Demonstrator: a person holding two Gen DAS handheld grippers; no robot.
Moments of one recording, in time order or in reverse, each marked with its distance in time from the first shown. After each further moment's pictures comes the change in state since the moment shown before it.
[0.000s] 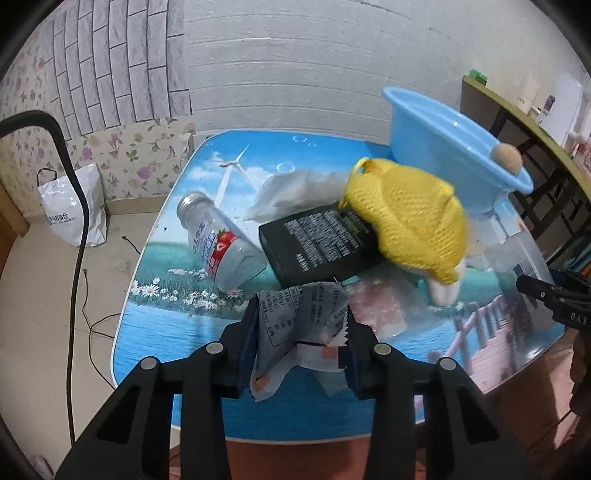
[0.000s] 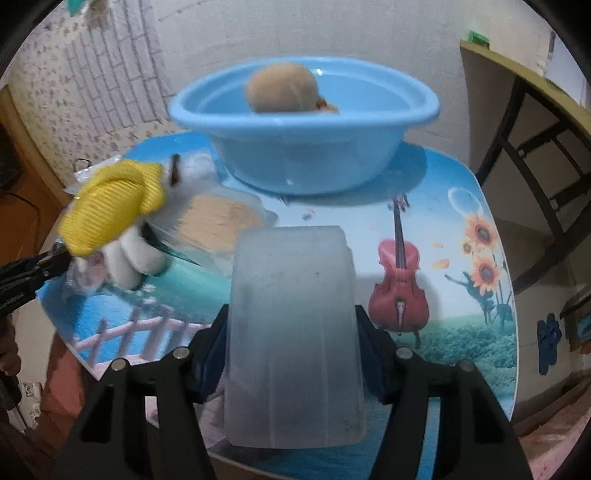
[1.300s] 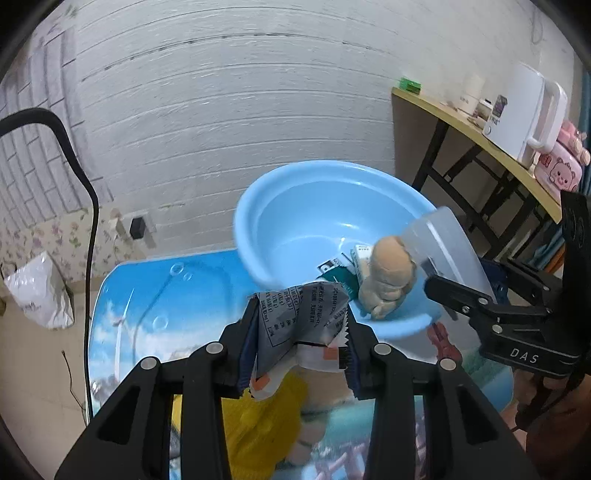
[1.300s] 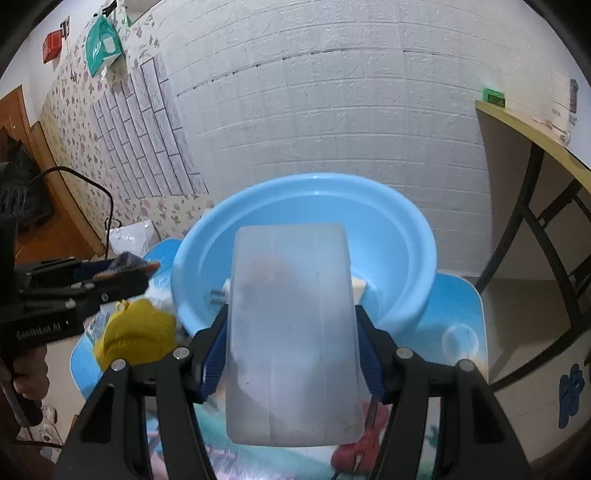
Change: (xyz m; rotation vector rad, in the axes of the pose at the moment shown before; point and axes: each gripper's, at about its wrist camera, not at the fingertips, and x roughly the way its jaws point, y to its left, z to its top) left arm 0.004 -0.142 0.138 0.201 -0.063 -0.109; right arm -0.010 -0.048 0.100 0.024 -0.227 0.134
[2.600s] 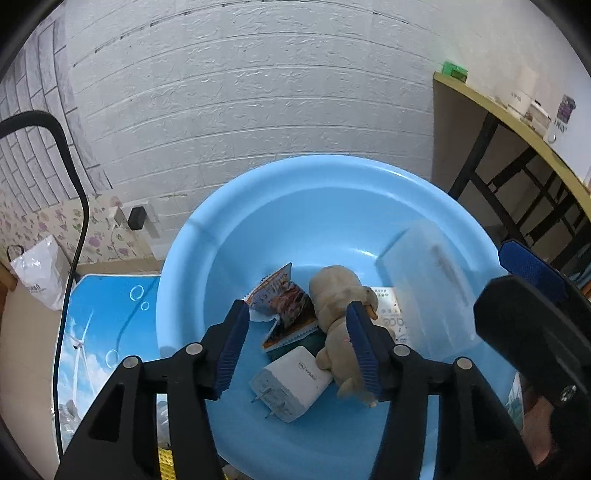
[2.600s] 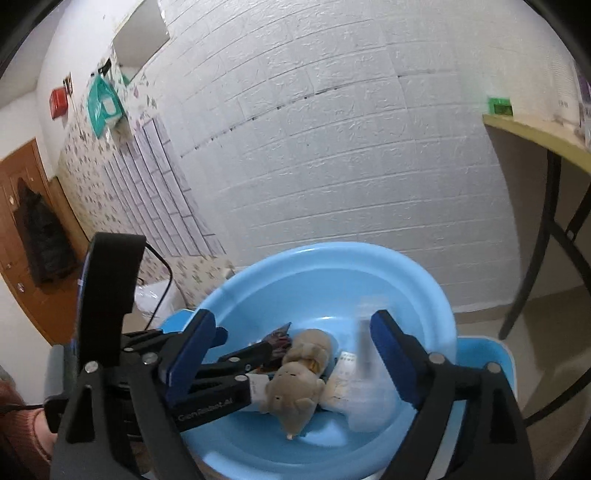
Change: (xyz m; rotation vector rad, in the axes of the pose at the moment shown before) left arm 0.098 -0.042 0.043 -0.087 0.056 0.124; right arm 0.020 -0.037 0.037 0.111 -0.178 0.146
